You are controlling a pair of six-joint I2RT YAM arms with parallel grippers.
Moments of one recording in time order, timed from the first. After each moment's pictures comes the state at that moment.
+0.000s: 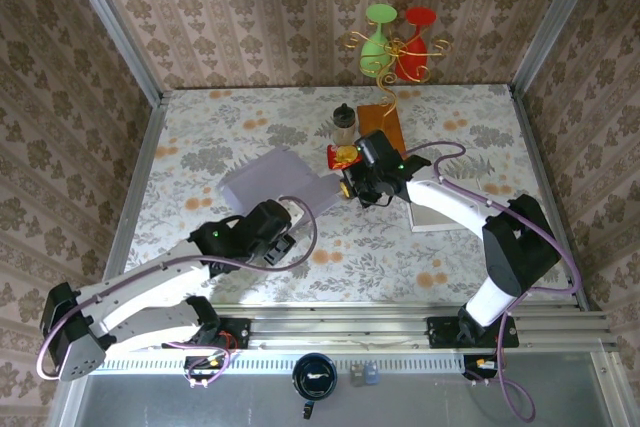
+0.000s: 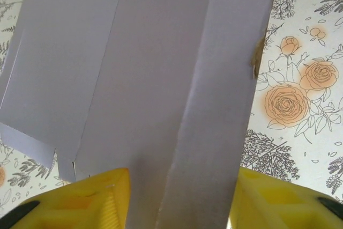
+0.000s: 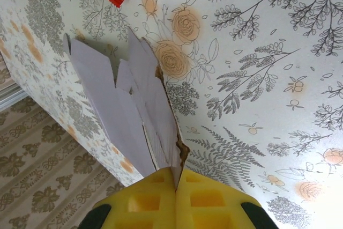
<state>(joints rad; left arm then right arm) -0.99 1.01 0.76 -0.73 -0.30 -0.04 0.57 1.64 1.17 -0.44 -0.20 1.69</state>
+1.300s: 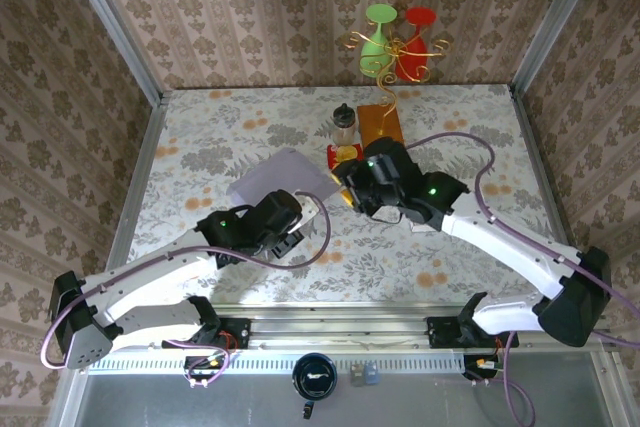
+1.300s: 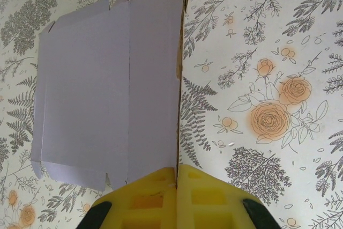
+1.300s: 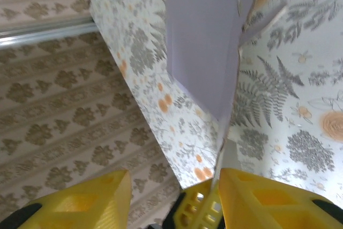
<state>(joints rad) -1.03 1.09 0.89 -0.75 -0.29 0.08 0.78 1.31 1.17 -0.52 -0.04 1.62</state>
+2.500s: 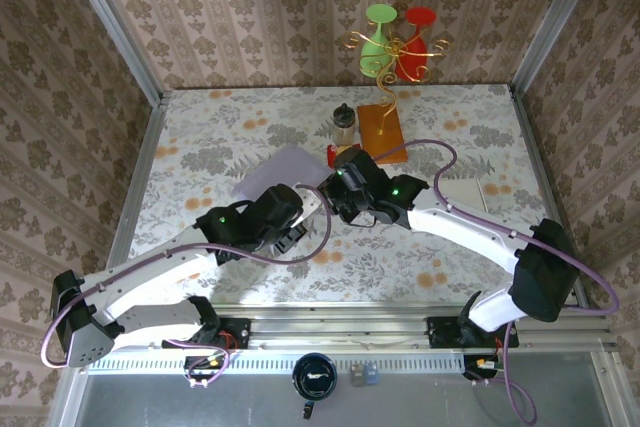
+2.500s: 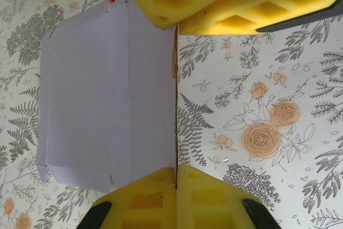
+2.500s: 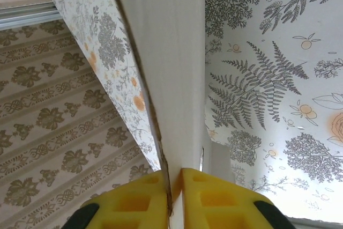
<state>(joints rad) -1.03 1.10 0.94 -0.74 -0.27 0.05 0.83 1.48 1.17 -0.41 -0.05 1.66</state>
